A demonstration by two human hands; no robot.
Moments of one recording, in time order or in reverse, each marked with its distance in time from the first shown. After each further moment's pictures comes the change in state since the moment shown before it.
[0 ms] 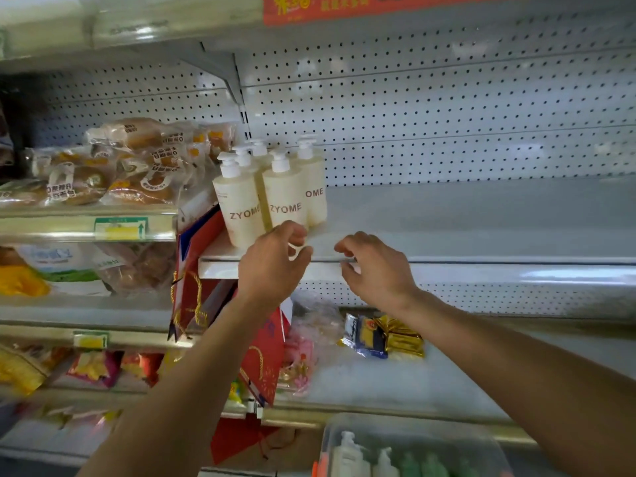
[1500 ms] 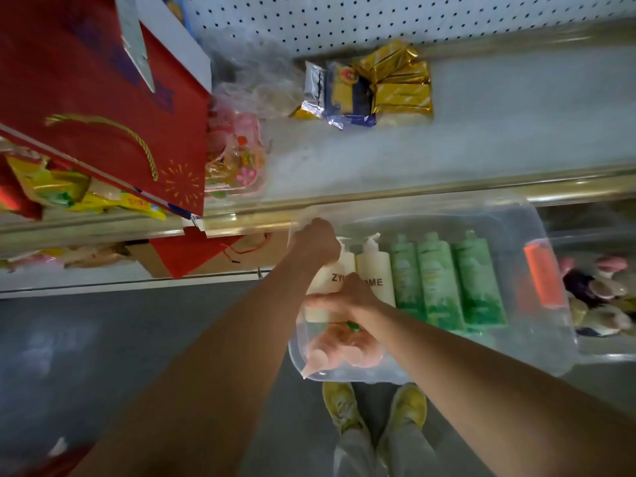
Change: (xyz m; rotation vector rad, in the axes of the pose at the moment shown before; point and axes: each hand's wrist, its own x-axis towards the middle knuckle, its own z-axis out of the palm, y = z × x) left_hand -0.210 -0.153 0.359 0.349 -1.095 -0.350; right_hand -0.291 0.064 0.367 0.569 -0.949 1.147
